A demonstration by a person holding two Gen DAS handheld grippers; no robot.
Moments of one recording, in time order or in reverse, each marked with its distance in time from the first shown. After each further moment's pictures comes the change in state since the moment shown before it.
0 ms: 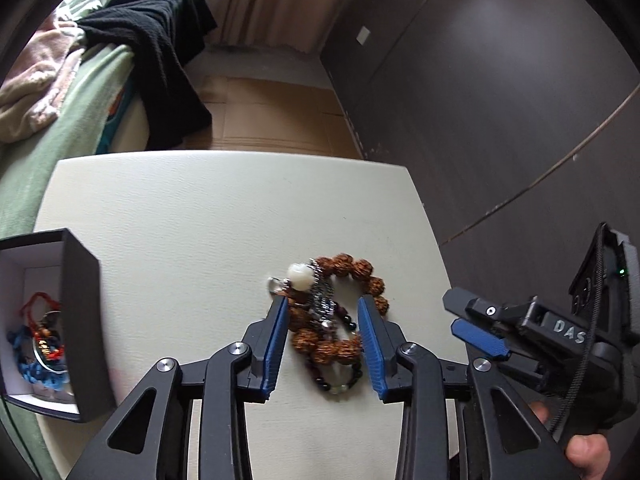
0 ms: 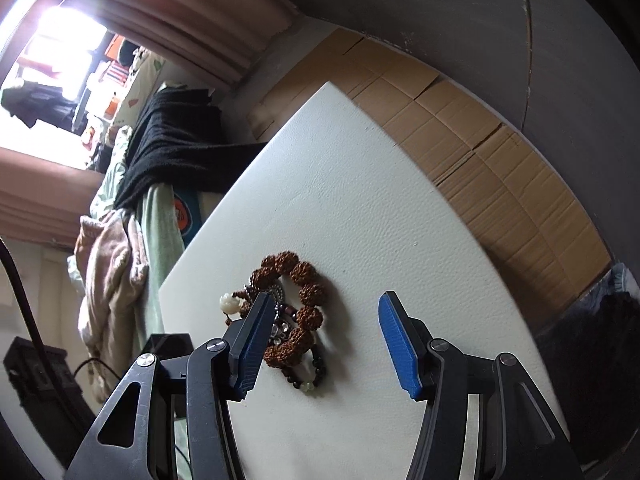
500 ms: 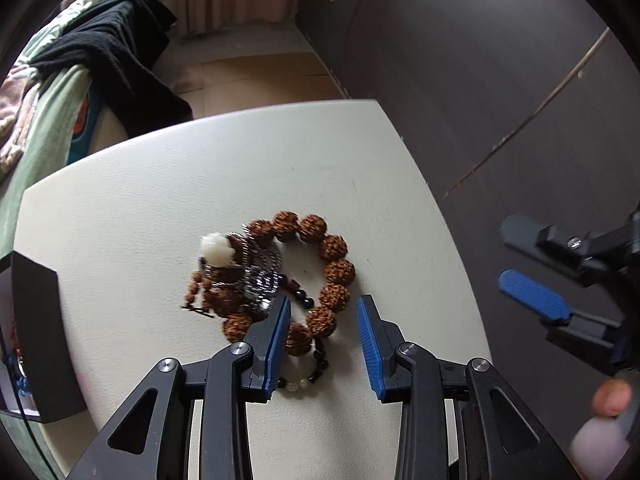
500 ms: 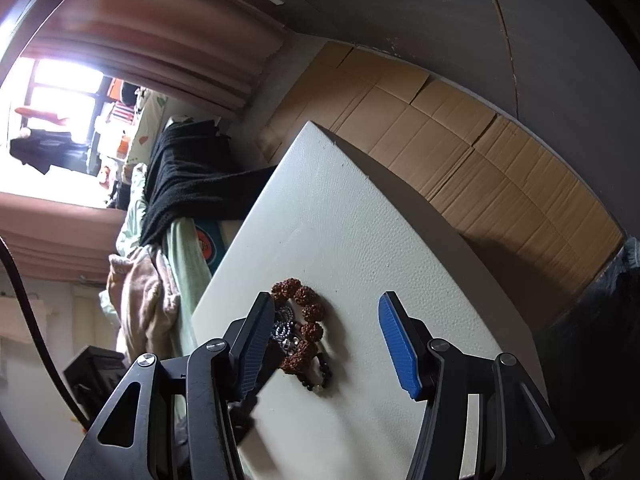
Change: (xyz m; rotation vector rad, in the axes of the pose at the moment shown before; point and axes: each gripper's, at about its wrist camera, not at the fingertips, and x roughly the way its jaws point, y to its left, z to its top) left arm 0.051 -0.052 -0.015 0.166 0.137 0.095; right arm -0.026 -0.023 0.011 0.123 -0.038 0.106
